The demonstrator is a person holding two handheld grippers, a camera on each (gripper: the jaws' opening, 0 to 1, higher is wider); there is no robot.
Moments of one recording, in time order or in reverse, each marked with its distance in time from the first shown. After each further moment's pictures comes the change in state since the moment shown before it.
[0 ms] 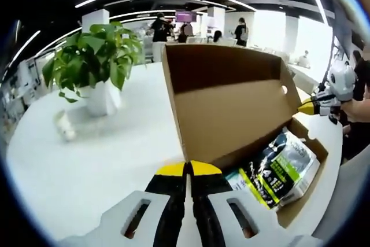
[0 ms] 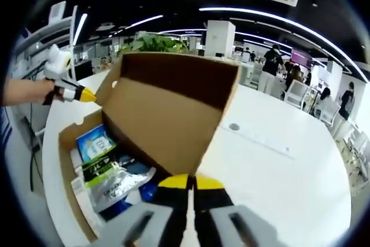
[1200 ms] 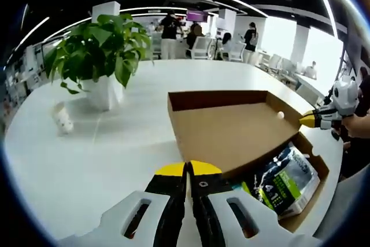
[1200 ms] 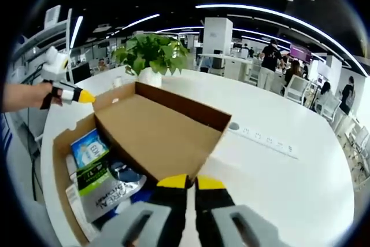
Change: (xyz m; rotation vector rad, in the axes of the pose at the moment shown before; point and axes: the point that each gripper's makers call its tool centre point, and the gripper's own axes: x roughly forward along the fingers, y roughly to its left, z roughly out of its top) left arm 0.016 0.007 0.009 -0.078 0.005 0.025; right arm 0.020 -0.010 0.004 0.031 0.015 0.005
